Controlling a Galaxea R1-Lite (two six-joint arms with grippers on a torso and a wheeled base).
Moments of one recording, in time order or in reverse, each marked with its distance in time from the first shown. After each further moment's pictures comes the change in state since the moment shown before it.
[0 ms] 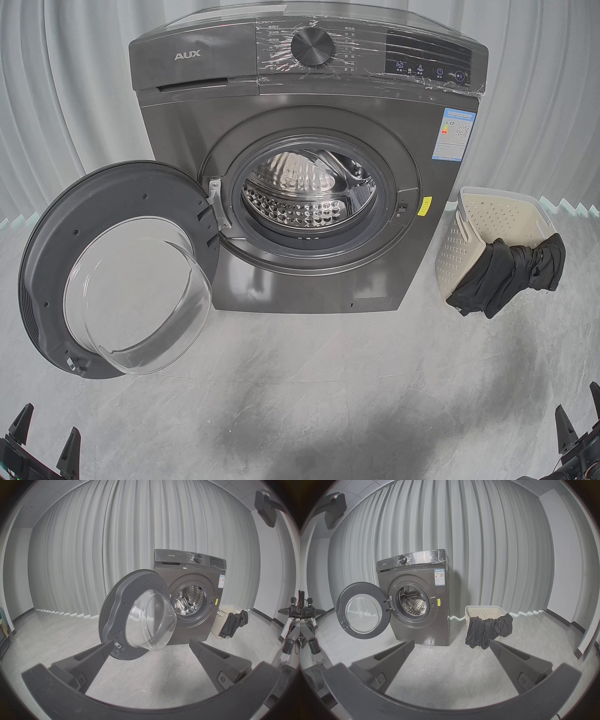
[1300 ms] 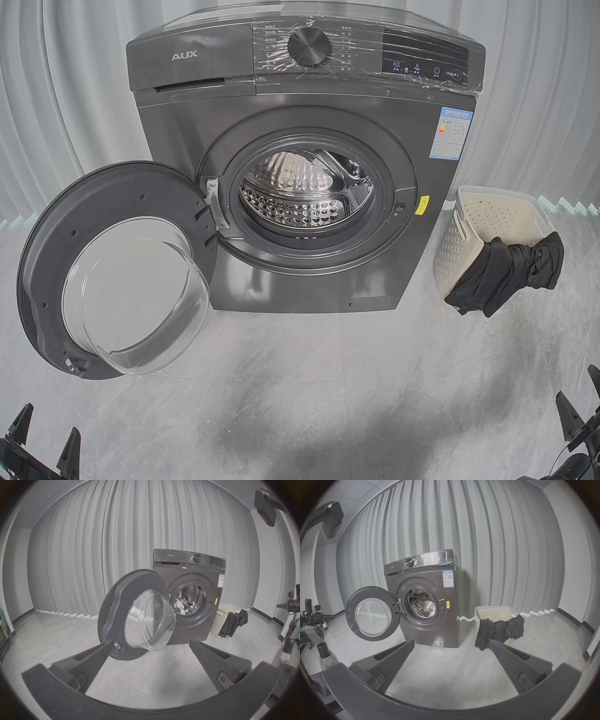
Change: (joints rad) left arm 0.000 0.000 0.000 0.001 0.002 0.005; right arm 0.181 0.209 0.000 -0.201 -0.062 0.018
